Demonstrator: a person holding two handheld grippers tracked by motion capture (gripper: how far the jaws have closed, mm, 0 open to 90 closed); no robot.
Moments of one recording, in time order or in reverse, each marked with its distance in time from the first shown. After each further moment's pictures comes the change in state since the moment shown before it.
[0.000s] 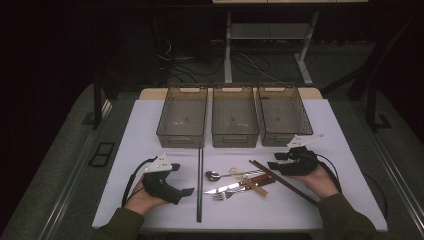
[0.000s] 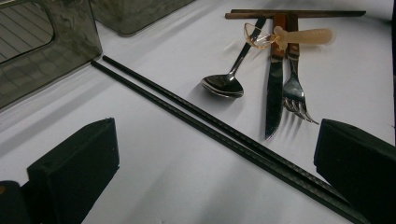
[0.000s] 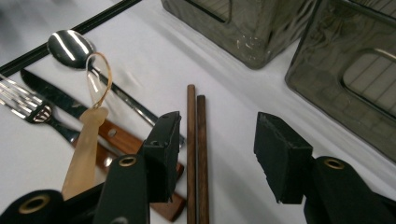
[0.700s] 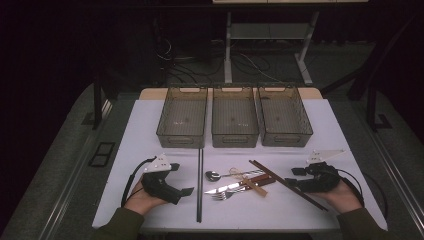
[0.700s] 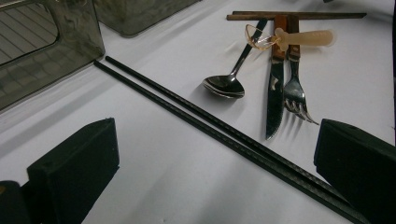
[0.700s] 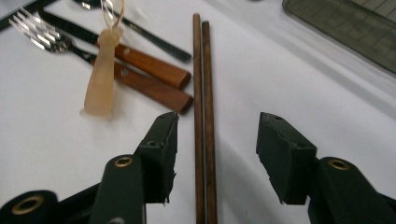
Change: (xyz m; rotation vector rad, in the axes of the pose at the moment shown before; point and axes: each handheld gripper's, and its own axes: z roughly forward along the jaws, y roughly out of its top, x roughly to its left) left arm 0.000 0.000 -0.002 -0.001 0.005 0.000; right arm 0.001 -0.045 -0.038 0.072 0.007 0.006
